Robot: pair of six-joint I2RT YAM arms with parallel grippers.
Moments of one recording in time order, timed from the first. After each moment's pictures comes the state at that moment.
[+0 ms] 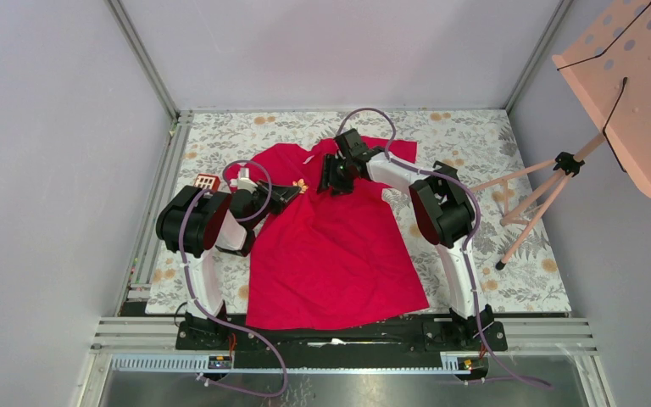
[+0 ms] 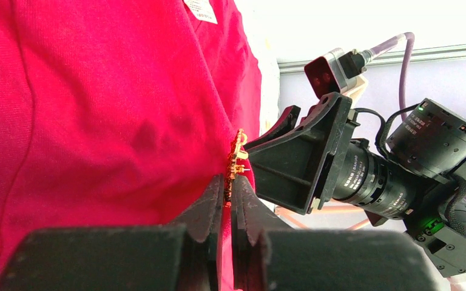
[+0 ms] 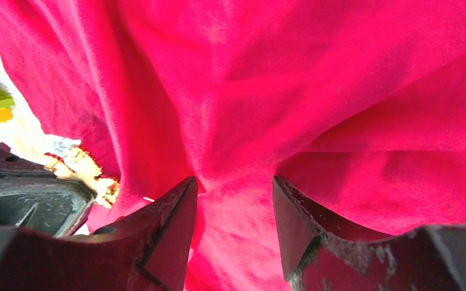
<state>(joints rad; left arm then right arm) -0.23 1.97 0.50 1.30 0.34 -1.28 0.57 2.26 1.70 -0.42 -0.26 0.61</state>
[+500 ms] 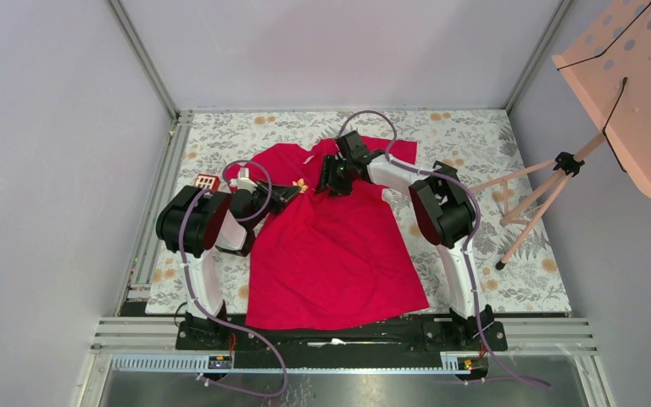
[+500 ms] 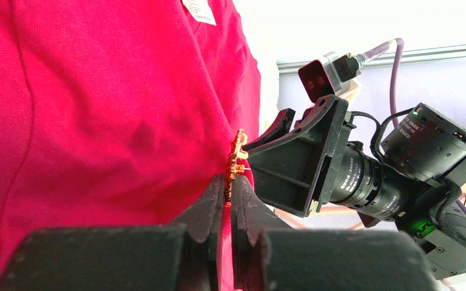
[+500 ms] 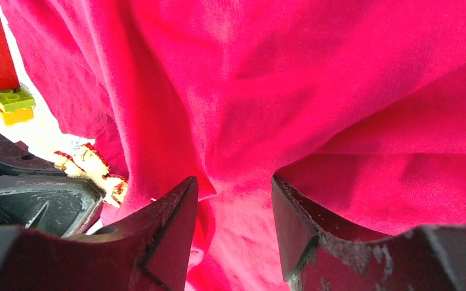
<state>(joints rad) -0.23 1.97 0.50 1.30 0.34 -1.28 0.57 2.25 1.67 -0.35 -0.31 0.66</state>
